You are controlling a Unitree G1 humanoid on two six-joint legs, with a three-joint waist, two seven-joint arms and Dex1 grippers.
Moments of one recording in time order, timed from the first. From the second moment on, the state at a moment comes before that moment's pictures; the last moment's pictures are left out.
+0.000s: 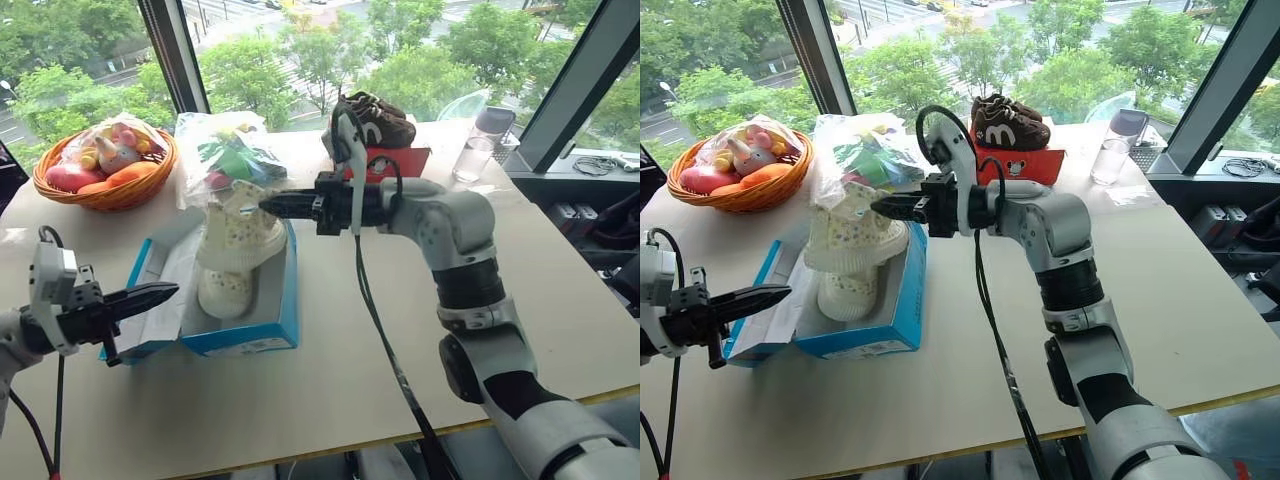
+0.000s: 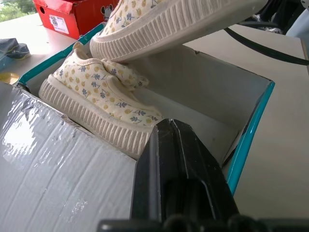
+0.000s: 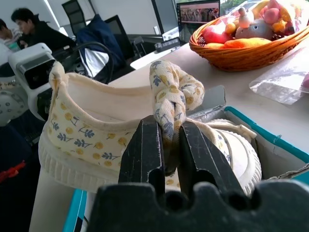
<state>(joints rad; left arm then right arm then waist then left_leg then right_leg) 0.01 0.90 0.54 -0.18 -0.71 0.46 -1.24 -1.12 -0.18 -0.08 0.26 0.57 1.00 0.81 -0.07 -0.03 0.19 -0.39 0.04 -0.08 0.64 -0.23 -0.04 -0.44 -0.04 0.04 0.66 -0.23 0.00</state>
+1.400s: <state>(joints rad) 0.01 0.91 0.53 -0.18 -0.71 0.46 -1.25 -0.72 -0.66 0.00 0.13 0.25 0.60 0.83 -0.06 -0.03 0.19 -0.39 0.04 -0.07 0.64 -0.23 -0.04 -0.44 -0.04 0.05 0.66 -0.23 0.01</state>
